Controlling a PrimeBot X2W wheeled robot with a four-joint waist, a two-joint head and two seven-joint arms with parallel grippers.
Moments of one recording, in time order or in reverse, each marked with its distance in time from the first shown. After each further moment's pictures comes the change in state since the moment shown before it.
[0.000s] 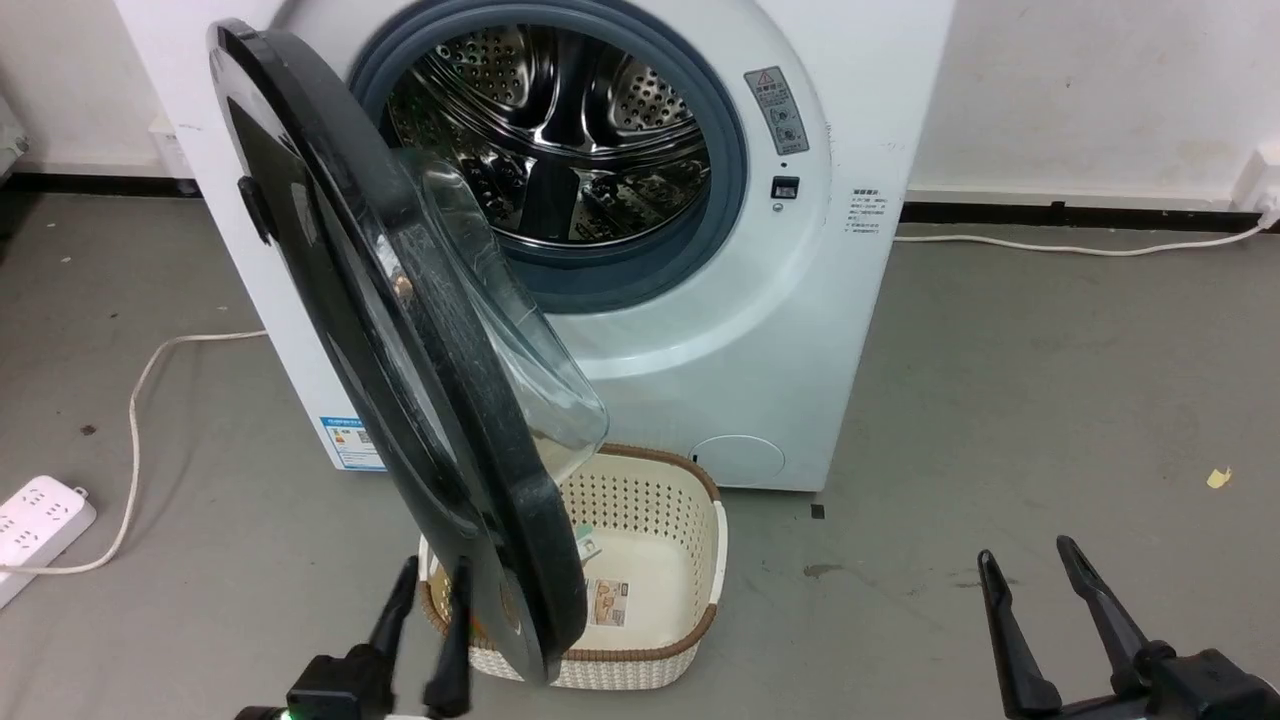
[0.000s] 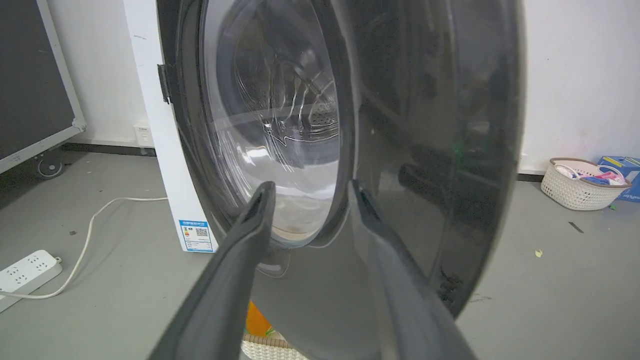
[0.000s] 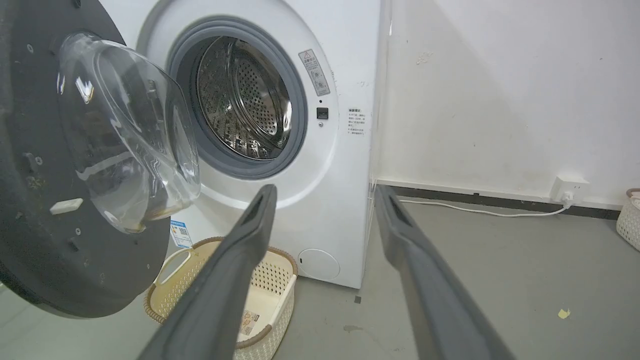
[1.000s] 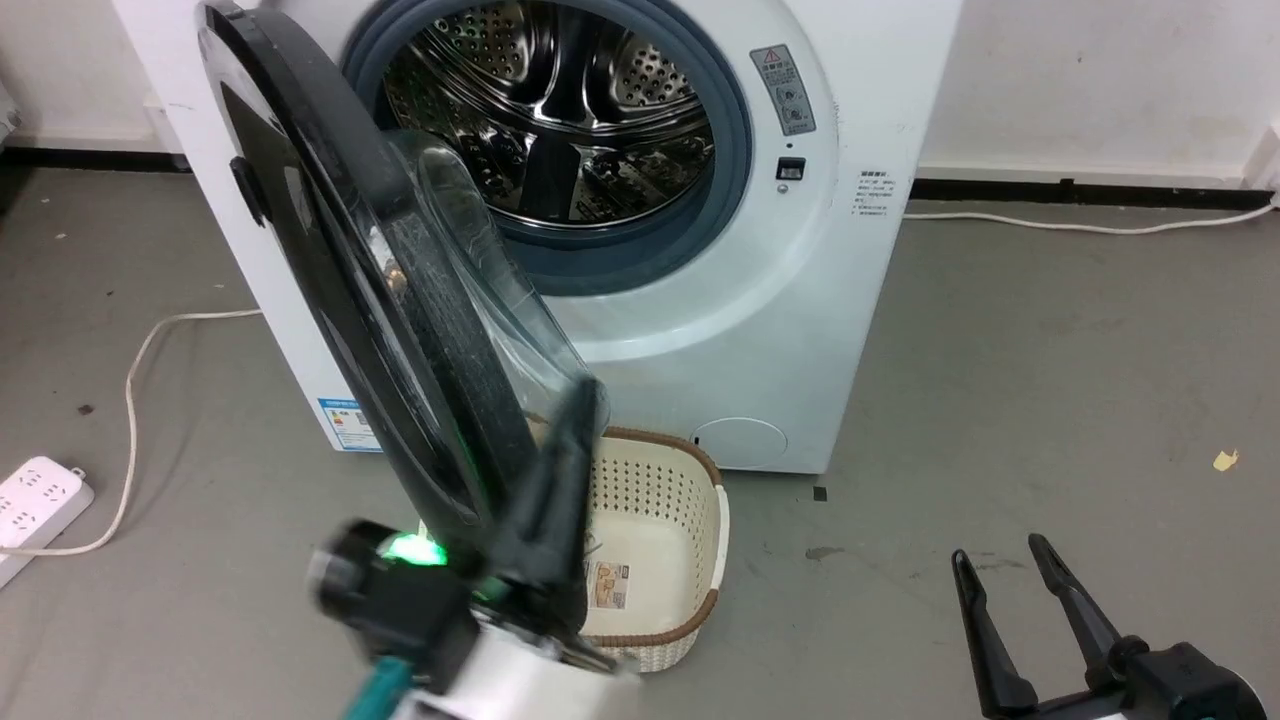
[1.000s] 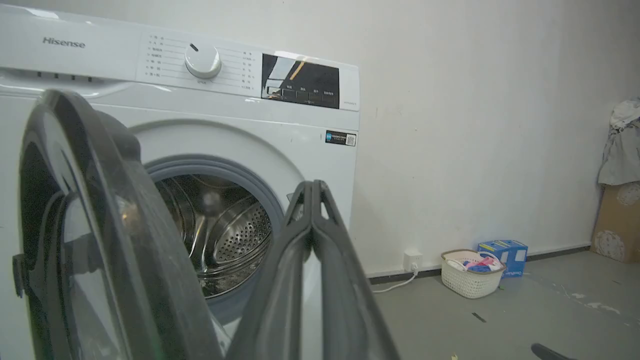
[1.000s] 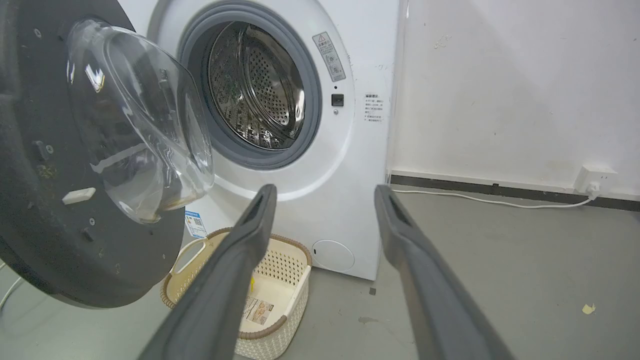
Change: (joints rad) left arm -0.169 -0.001 -0.225 -0.392 -0.034 0.003 0.072; right arm -0.016 0.002 0.037 0.020 0.010 0.000 0.000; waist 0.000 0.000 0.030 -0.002
